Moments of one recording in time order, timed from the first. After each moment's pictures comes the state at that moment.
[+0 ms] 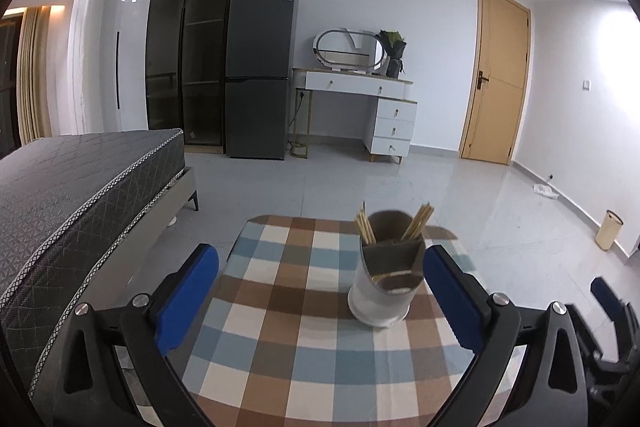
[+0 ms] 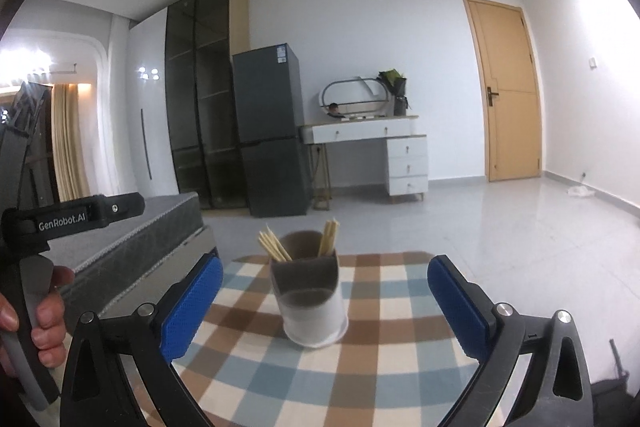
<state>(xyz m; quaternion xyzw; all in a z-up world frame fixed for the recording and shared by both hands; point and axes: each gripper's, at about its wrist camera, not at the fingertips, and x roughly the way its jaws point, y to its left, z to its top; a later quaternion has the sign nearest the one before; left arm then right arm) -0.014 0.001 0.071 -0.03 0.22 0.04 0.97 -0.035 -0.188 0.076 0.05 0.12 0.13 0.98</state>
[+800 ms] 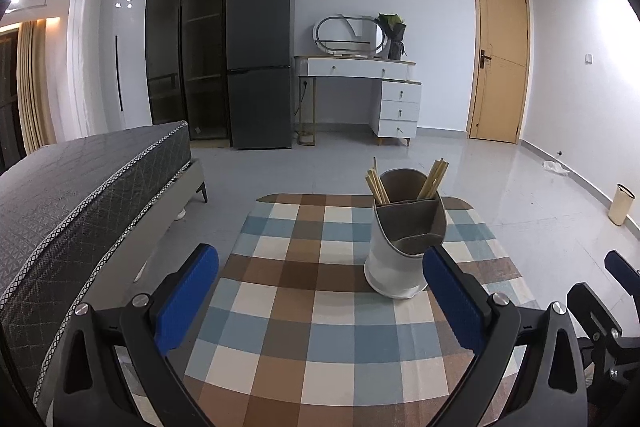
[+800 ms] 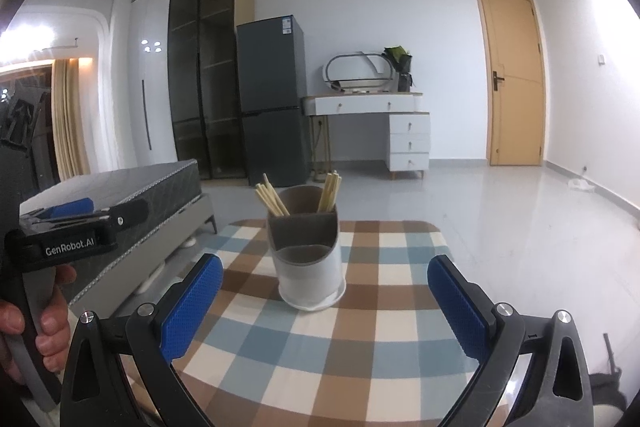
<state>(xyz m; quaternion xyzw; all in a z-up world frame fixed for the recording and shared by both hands) -0.021 -0.002 0.040 0.00 0.23 0.05 0.97 -0.042 -0.180 0.050 0.02 0.16 0.13 0.98</state>
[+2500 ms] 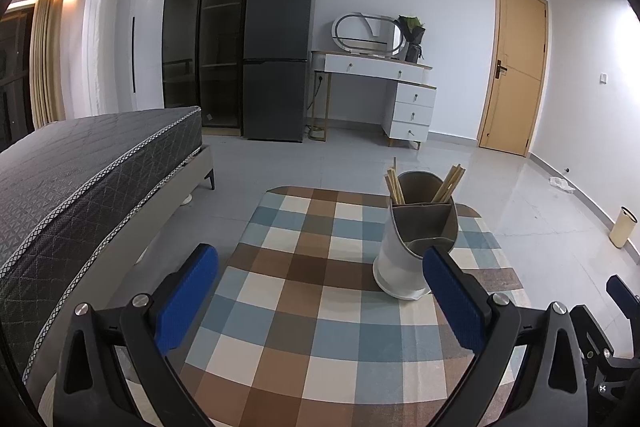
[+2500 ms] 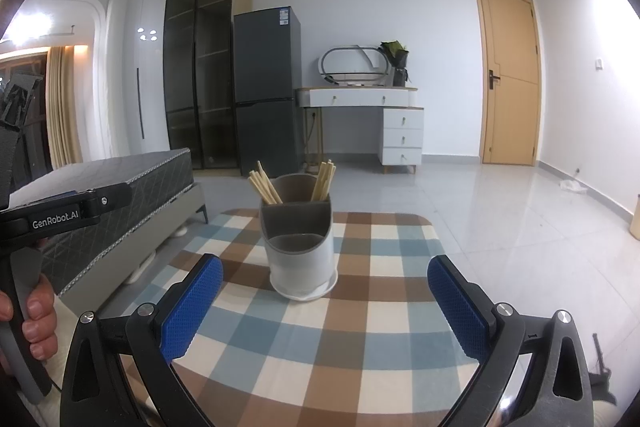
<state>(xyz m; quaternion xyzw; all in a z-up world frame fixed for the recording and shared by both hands) -0.020 0.014 0.037 -0.04 0.24 0.08 0.97 -0.041 -0.176 0.046 0.00 0.18 0.12 0.98</state>
